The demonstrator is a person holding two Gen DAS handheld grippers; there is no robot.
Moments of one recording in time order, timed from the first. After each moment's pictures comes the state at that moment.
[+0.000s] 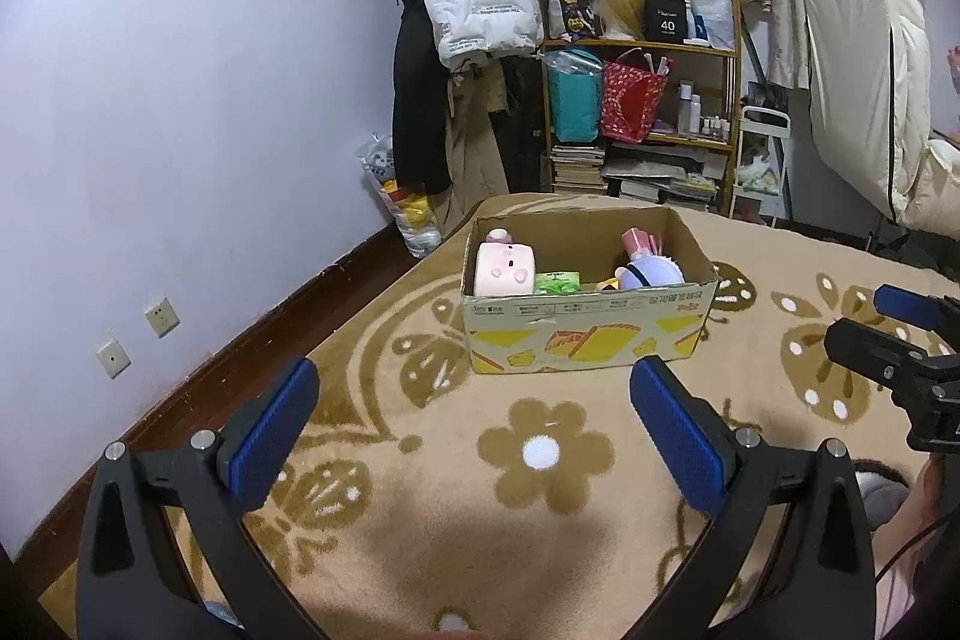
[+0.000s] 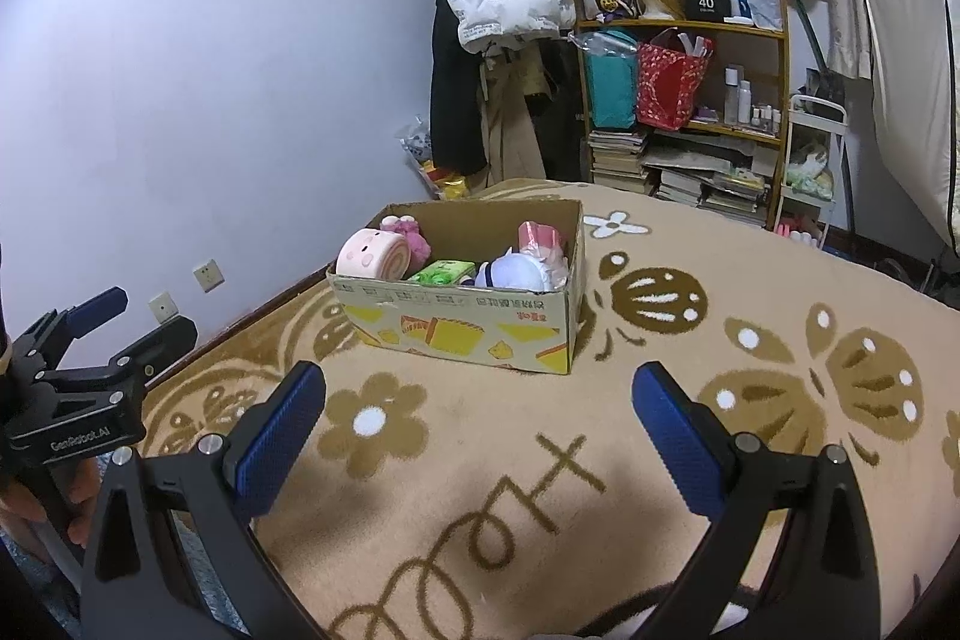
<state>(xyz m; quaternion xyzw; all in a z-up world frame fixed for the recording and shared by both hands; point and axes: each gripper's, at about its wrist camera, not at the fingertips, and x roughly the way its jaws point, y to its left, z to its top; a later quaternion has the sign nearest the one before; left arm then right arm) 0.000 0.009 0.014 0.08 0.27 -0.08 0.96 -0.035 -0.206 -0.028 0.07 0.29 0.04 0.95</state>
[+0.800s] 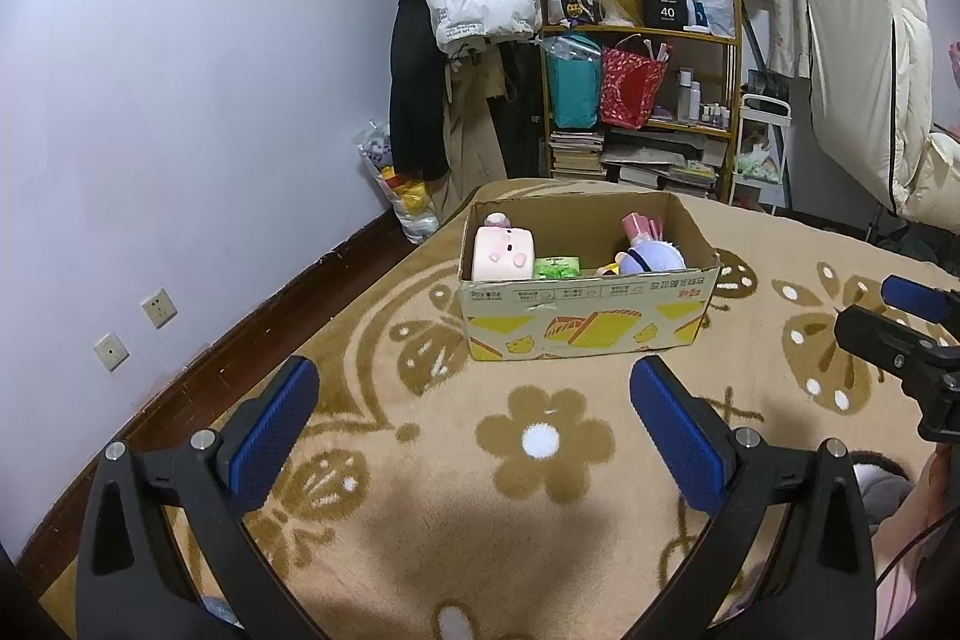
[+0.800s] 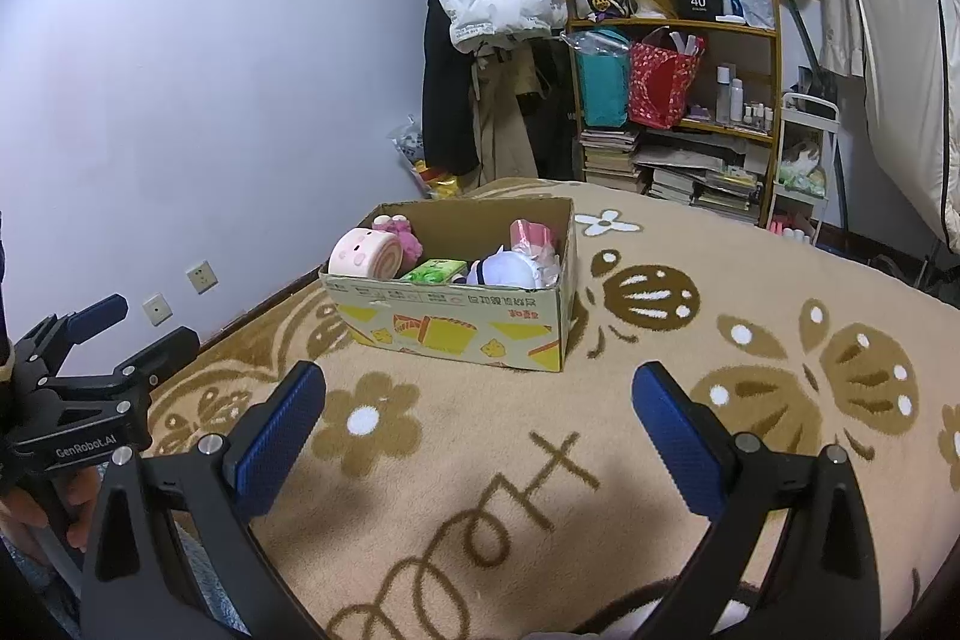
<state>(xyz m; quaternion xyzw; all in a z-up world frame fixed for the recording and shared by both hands) 0.003 0.008 0.009 0.08 0.28 -0.08 0.95 -0.037 -0.210 -0.027 0.07 0.29 0.03 0.95</state>
